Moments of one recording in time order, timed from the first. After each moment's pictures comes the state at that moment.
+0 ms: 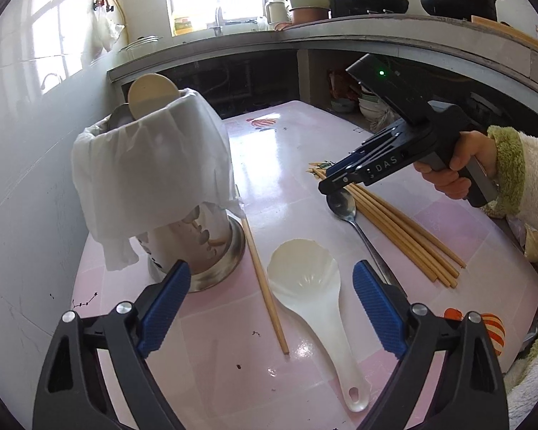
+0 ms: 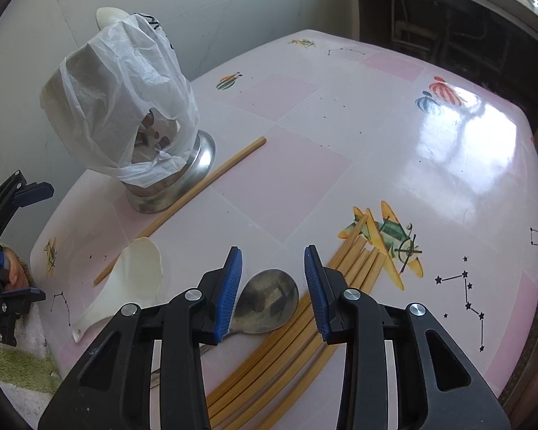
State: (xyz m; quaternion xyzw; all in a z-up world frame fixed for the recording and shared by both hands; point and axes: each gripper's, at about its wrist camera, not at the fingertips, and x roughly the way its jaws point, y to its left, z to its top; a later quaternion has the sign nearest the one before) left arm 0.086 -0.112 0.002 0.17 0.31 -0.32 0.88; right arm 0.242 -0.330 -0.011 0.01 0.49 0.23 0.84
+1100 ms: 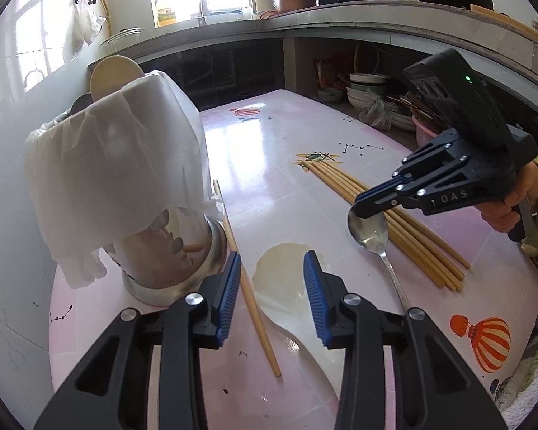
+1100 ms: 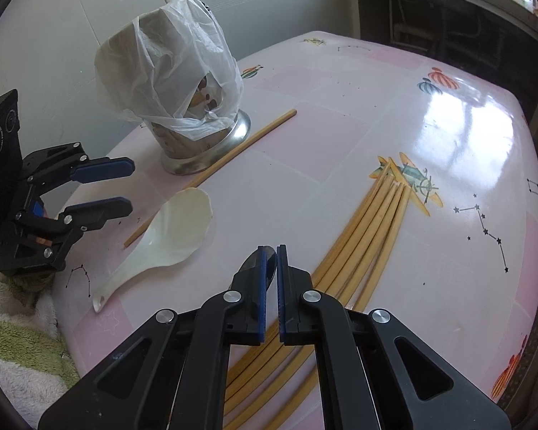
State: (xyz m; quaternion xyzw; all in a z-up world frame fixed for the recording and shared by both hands) left arm 0.113 -0.131 -0.012 0.17 0.32 -0.34 0.86; right arm 0.174 -0.317 -0.010 0.03 0.47 0.23 0.85
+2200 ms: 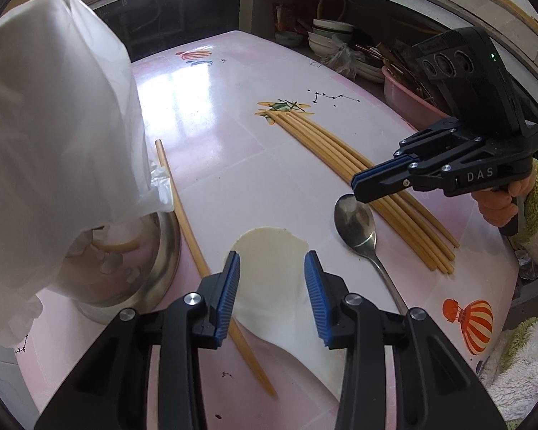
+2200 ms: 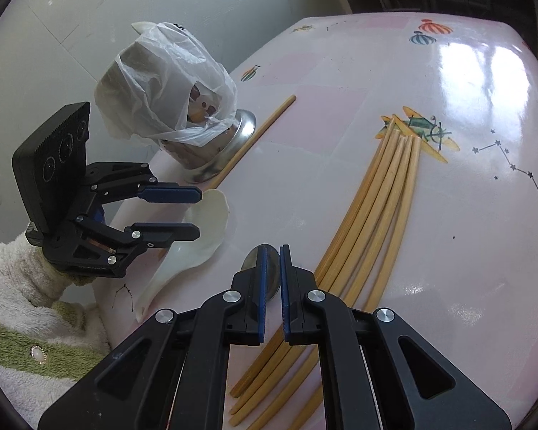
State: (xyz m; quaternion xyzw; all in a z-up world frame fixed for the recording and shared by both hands) left arm 0.150 -0.156 -0.032 0.19 0.44 -0.42 0.77; right arm 0.179 -0.342 -0.030 0.18 0.49 0.26 0.81
